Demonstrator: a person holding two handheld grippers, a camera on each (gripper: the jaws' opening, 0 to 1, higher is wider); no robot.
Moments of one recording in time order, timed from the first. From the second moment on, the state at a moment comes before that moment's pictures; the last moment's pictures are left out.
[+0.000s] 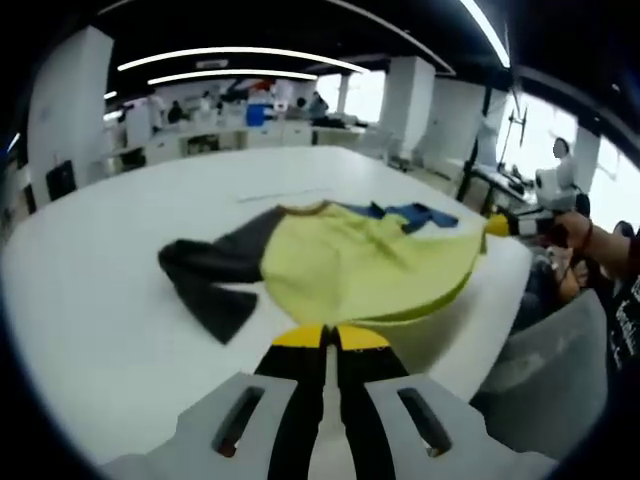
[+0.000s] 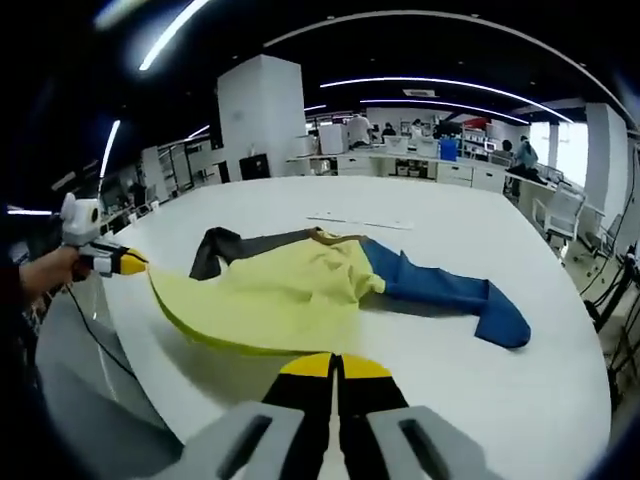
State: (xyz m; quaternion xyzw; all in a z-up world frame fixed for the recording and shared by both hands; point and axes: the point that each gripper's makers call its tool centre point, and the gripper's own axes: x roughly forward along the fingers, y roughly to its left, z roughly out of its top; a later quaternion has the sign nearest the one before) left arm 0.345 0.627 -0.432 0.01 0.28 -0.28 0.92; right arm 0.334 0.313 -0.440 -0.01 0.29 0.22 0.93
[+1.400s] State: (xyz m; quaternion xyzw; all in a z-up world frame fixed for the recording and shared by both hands) left arm 0.281 0.652 -0.496 0.03 0.42 -0.23 0.88; right arm 0.257 0.334 -0.508 0.04 0.38 0.26 0.89
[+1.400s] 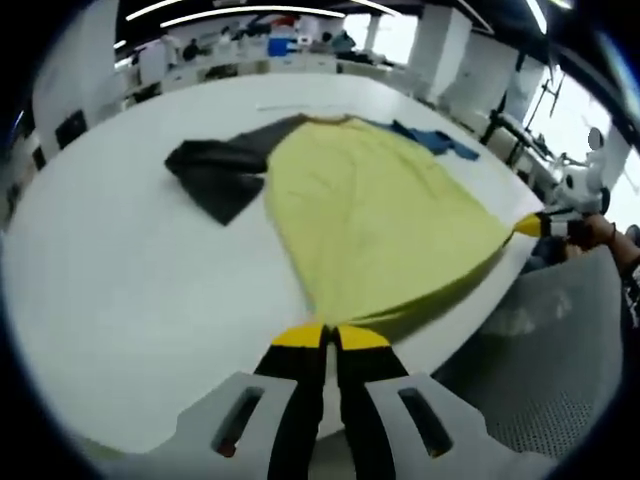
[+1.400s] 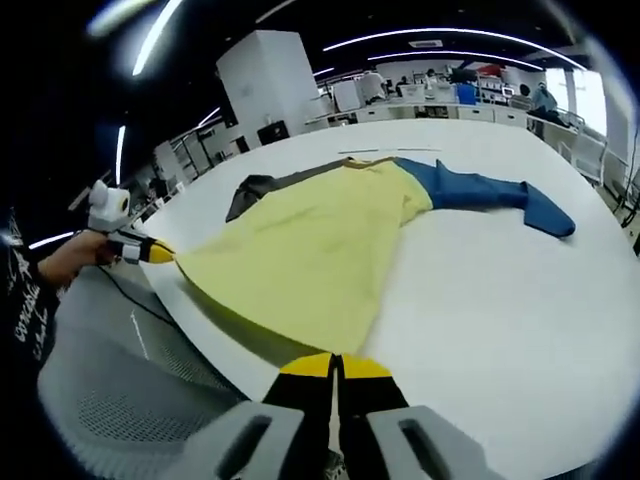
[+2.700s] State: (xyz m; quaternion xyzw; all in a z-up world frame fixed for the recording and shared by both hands) left arm 0.302 0.637 -0.461 -0.01 0.34 -0.26 0.90; right arm 0.263 0.340 -0.527 0.16 0.43 0.19 0.87
